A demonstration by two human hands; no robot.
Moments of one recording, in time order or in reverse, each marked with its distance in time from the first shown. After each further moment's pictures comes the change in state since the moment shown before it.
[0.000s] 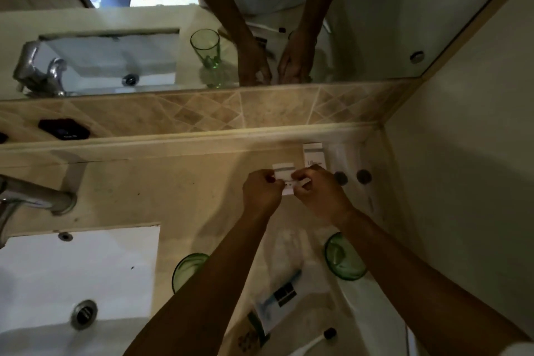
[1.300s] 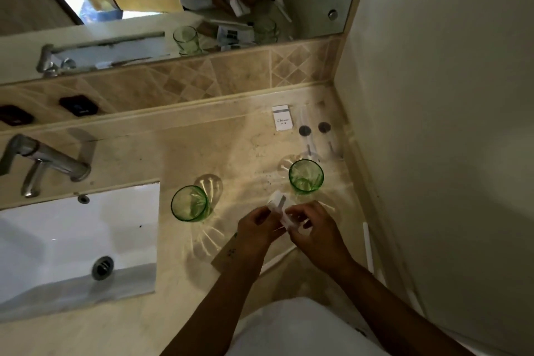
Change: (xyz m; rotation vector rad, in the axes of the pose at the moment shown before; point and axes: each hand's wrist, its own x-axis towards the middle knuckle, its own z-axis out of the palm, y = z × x) left_hand -0.225 -0.104 -0.004 -0.538 -0.276 -0.122; right_hand -0.256 0.063 0.034 0.244 0.145 -0.150
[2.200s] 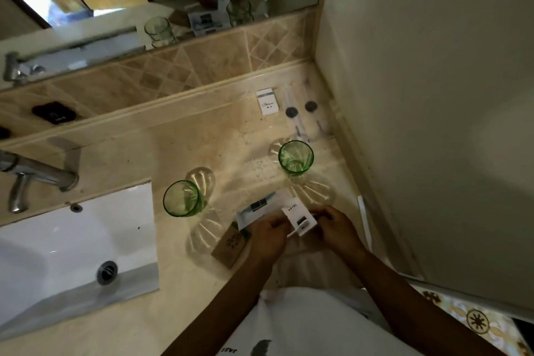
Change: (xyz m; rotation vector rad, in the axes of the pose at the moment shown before) left_hand -0.003 -0.041 0.015 0.559 -0.087 -0.095; right_hand -0.027 0.061 0.002 0.273 0.087 0.619
